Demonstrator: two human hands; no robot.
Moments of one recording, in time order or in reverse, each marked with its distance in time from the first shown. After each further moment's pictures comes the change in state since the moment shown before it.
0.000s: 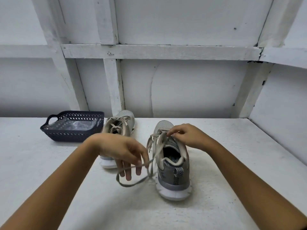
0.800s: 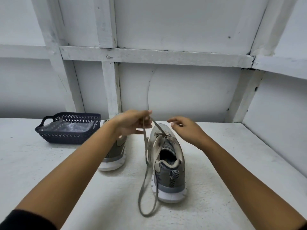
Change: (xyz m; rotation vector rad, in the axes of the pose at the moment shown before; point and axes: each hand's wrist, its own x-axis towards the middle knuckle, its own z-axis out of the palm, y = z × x) left_hand 0.057 0.016 -0.046 -0.675 0.562 0.228; right_hand 0.003 -0.011 -0.010 0.117 0.228 -0.018
